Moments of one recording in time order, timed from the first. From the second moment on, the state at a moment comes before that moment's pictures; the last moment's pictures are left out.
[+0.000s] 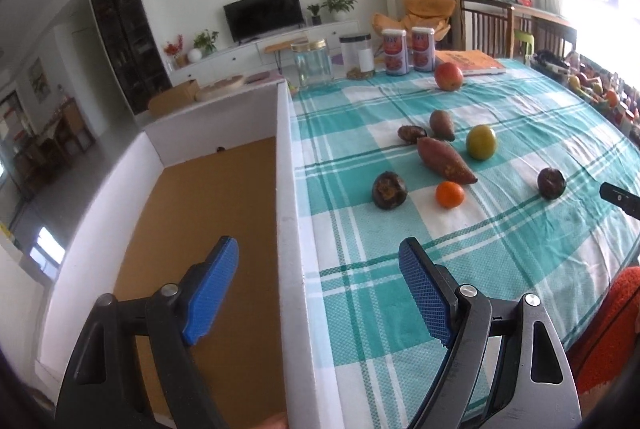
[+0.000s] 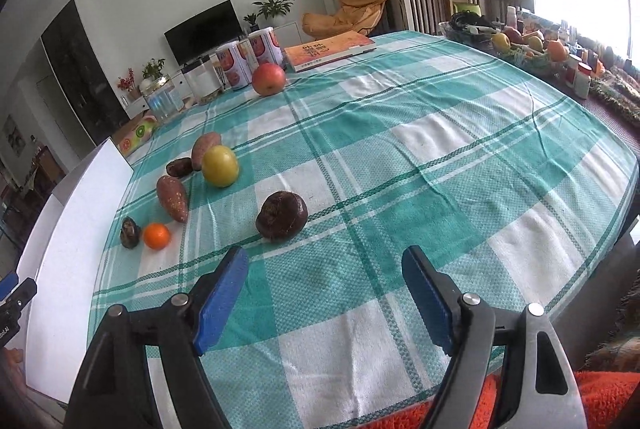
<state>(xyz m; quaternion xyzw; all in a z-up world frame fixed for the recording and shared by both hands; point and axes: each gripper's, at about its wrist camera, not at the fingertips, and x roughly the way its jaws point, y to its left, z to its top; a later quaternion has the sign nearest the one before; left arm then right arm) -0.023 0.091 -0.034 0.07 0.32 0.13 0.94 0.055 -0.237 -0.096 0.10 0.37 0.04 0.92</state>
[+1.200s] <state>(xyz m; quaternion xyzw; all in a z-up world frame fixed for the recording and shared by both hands) 0.057 0.001 -0.145 0.01 0.42 -0.05 0.91 0.050 -0.238 -0.092 0.10 0.35 0.03 0.93</state>
